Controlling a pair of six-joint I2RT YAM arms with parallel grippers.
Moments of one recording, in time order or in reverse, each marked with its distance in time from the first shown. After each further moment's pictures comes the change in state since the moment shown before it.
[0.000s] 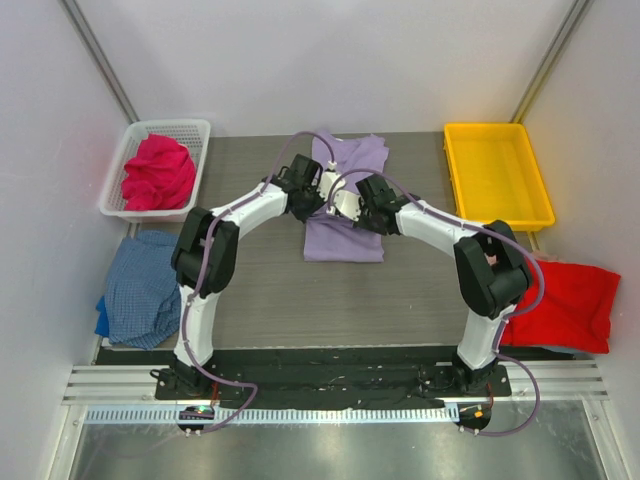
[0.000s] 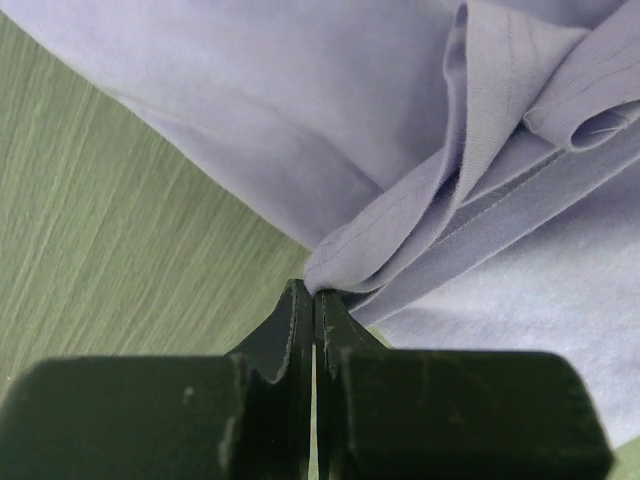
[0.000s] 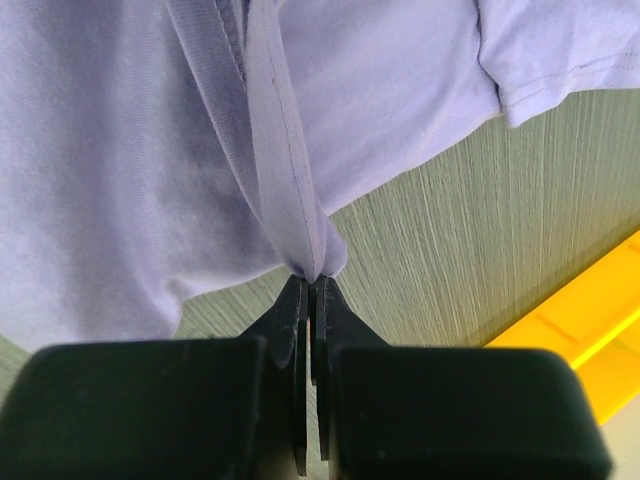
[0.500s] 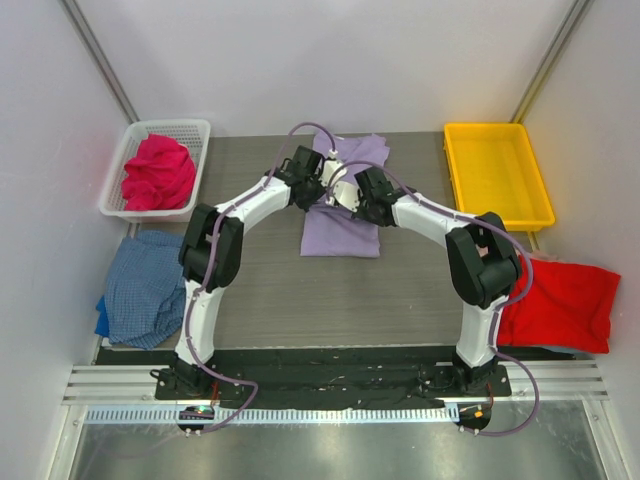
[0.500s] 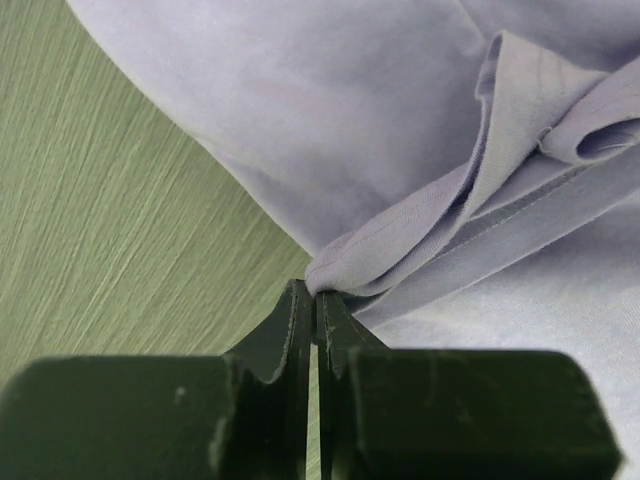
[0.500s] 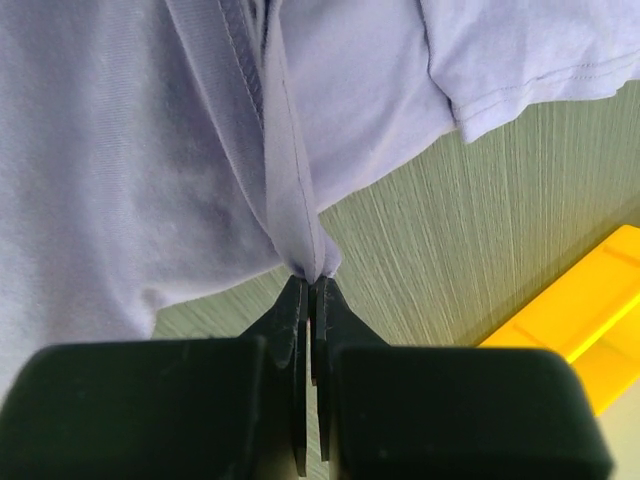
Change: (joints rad) left arm 0.008 0.077 0.129 0.016 -0.059 0.001; right arm -0.026 0.087 0.090 0.029 0.023 -0.007
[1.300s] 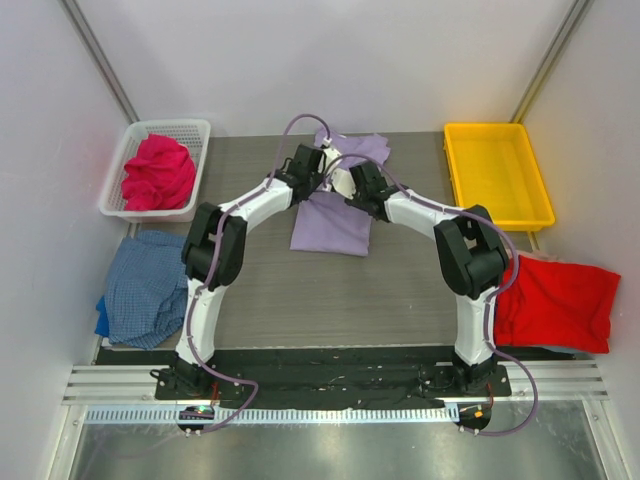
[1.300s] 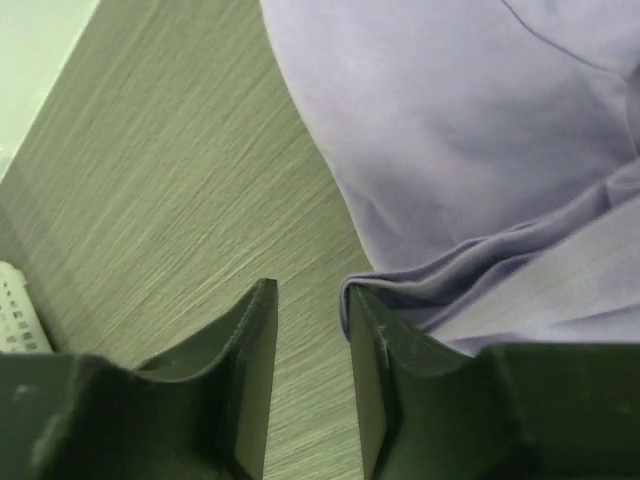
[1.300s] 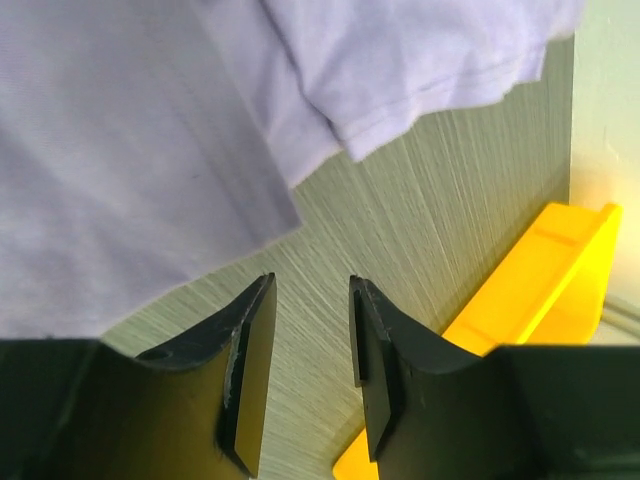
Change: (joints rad) left arm 0.003 0.032 0.006 0.180 -0.248 -0.050; right arm 0.001 0.101 0.078 0.139 0.130 0.012
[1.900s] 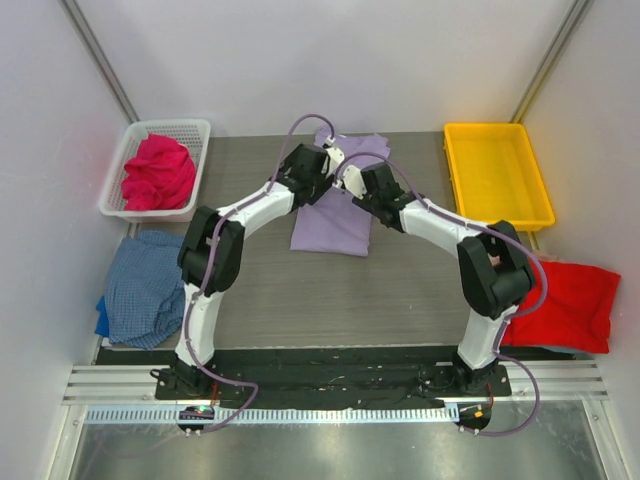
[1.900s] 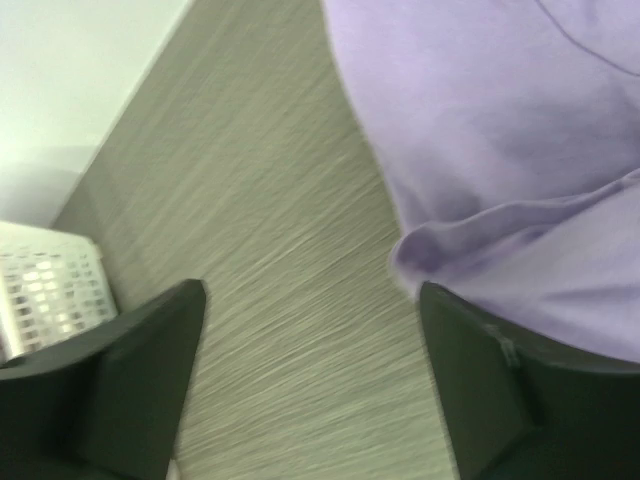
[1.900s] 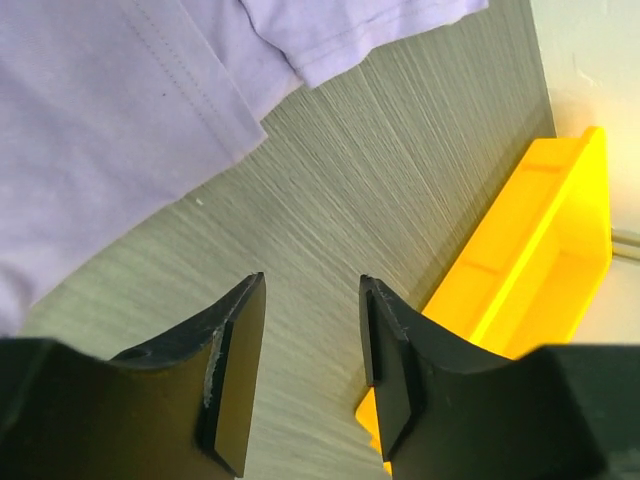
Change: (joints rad) left arm -0.032 -0.055 -0.060 0.083 -0.153 0.039; right arm 0.006 -0.182 -0.161 0.057 0.046 0.116
